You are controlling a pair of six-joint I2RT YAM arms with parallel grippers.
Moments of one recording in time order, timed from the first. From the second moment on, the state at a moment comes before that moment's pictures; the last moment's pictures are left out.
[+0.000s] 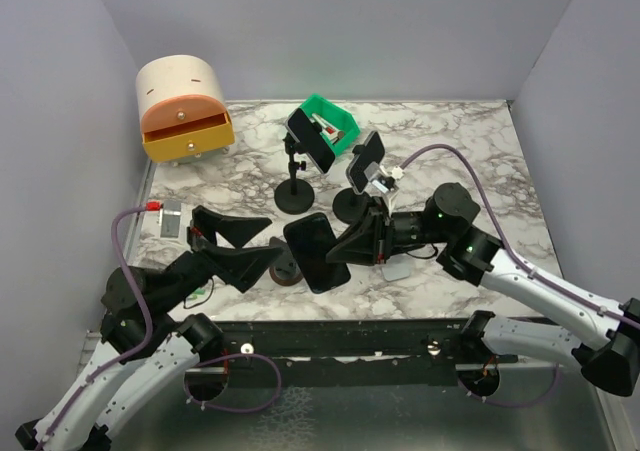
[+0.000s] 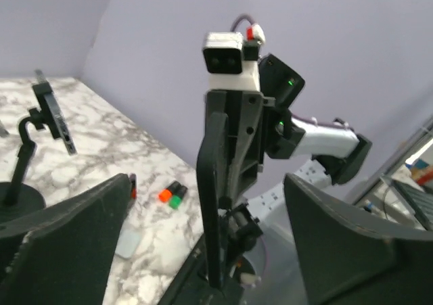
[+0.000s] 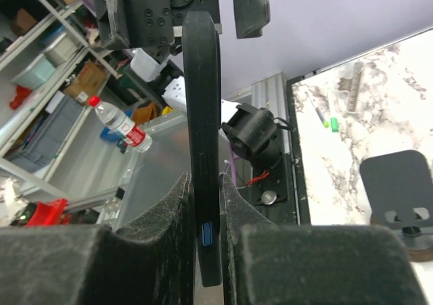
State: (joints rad) left arm -0.71 0.29 0.66 -0.01 0.28 -0.69; right arm 0.87 1.04 0.85 0.29 -0.79 0.60
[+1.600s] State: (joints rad) left arm -0.71 0.30 0.62 -0.21 -0.49 -0.39; right arm 1.06 0.98 0.54 -0.15 -0.02 0.86
